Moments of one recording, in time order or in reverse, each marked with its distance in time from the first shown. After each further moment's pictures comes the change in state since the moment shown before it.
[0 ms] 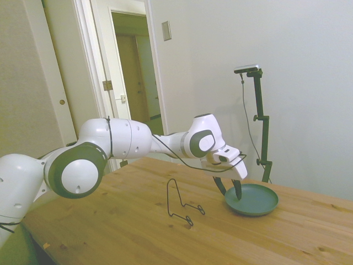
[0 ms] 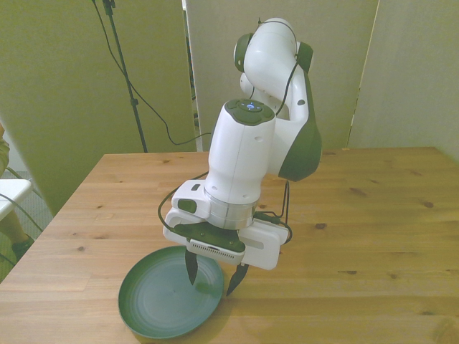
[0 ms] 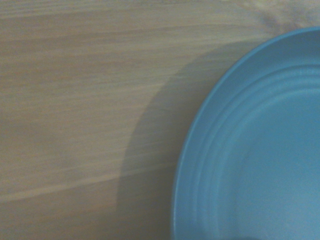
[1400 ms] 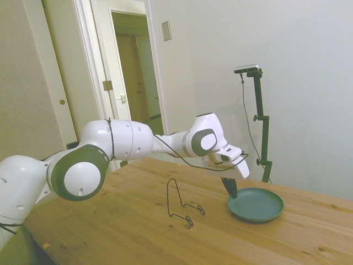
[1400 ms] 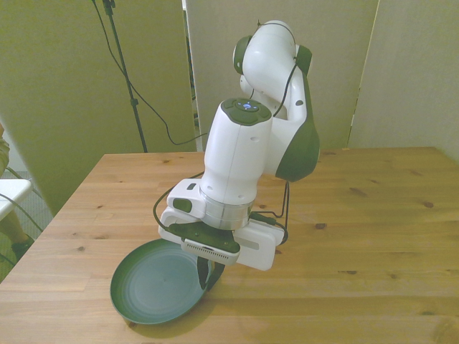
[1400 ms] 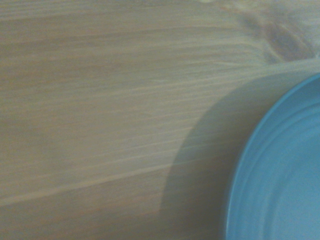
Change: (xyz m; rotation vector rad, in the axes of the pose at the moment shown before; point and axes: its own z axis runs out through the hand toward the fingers) arm 0.007 0.001 -0.001 -0.015 0.003 0.007
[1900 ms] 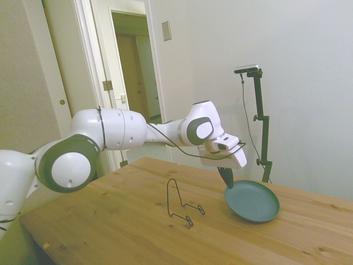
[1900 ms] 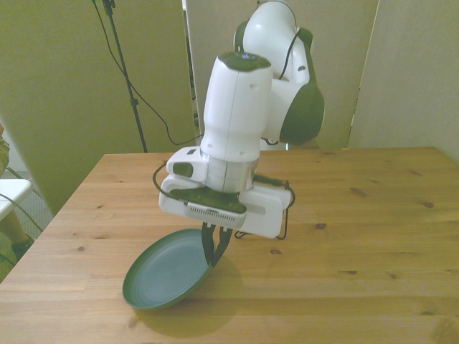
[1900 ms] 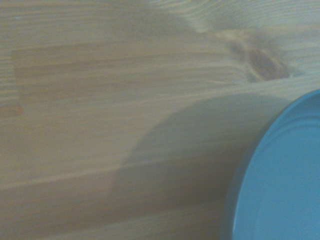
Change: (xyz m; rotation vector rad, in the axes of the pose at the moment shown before) arm -0.001 0.017 -0.071 0.071 -0.033 -0.039
